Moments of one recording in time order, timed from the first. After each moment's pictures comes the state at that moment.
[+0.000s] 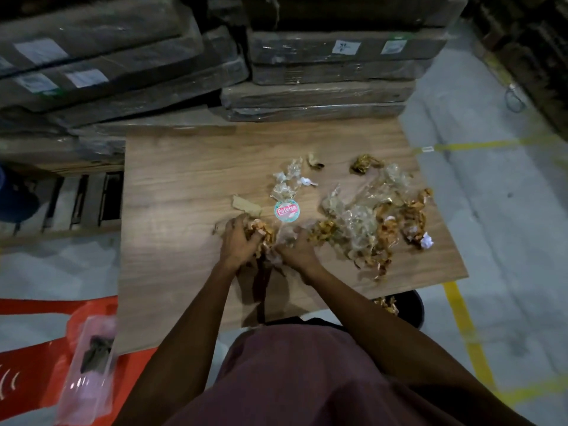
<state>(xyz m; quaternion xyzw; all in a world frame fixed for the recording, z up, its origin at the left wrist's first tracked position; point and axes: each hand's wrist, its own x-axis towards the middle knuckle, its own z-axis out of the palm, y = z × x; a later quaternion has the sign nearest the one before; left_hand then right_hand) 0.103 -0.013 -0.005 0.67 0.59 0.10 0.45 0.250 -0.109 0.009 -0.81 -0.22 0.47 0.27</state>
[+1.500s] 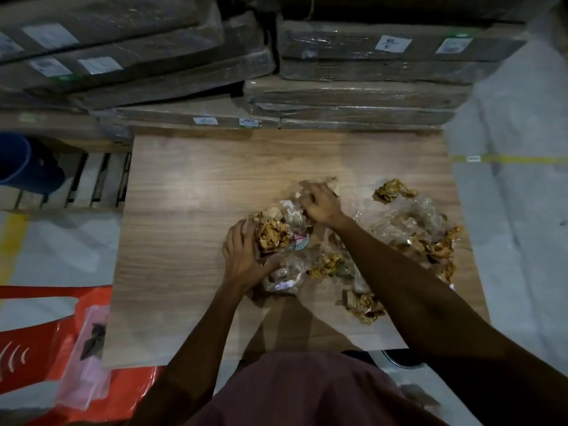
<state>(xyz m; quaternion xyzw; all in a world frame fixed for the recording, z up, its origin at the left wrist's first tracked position) 0.132 0.002 -0.024 0.75 0.57 0.11 0.32 0.388 0.065 0.008 -0.75 -0.52 0.39 0.12</state>
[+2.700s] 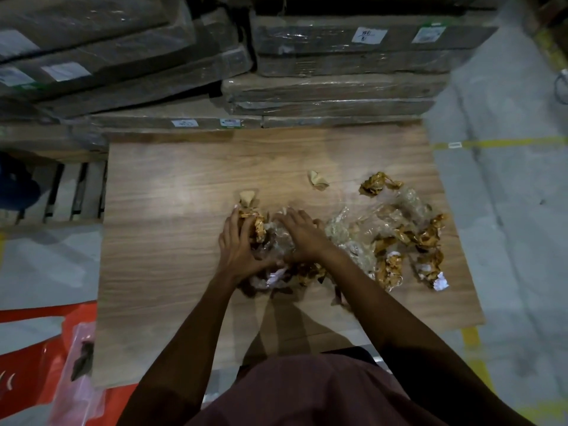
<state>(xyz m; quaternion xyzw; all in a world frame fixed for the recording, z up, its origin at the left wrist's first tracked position) 0.147 0.030 -0.034 0.80 0.51 0.08 0.32 0.357 -0.001 0.022 -0.67 -0.65 0.35 -0.03</state>
